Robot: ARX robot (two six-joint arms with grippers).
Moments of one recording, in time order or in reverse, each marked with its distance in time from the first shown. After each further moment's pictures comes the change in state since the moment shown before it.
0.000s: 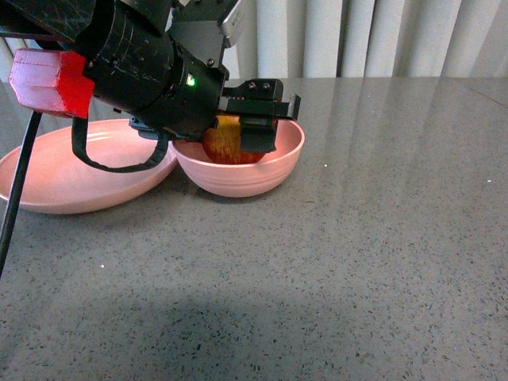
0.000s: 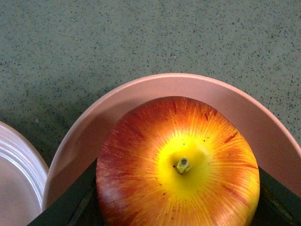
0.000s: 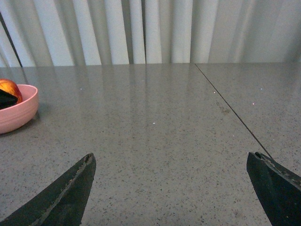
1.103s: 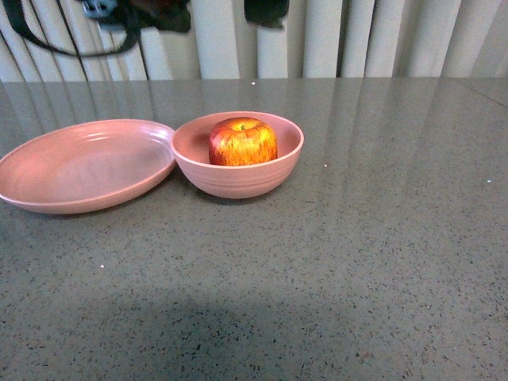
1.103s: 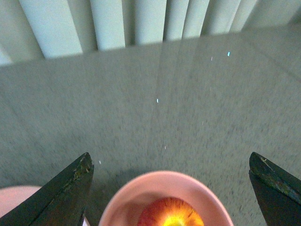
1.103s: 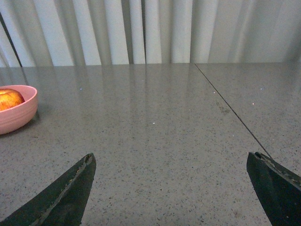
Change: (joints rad) left arm 0.022 -0.185 0.014 0.106 0.002 -0.017; right arm 0.000 0.000 0.000 0.000 0.000 0.000
